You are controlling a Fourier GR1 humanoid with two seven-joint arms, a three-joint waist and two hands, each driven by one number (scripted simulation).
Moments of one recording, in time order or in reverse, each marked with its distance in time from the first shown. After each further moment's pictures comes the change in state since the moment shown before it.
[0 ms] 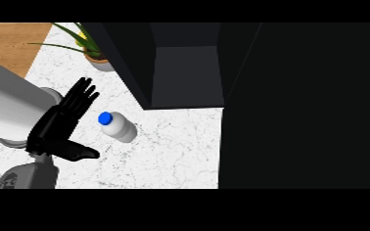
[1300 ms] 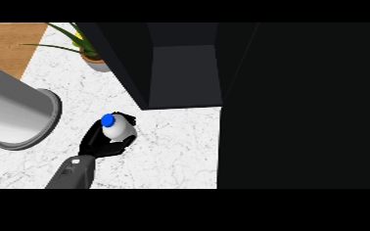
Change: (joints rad) left arm -0.269 -0.055 -0.039 0.900 -0.288 -0.042 -0.690; right arm 0.165 -0.142 0.075 0.004 0.031 -0.055 -0.225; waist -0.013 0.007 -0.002
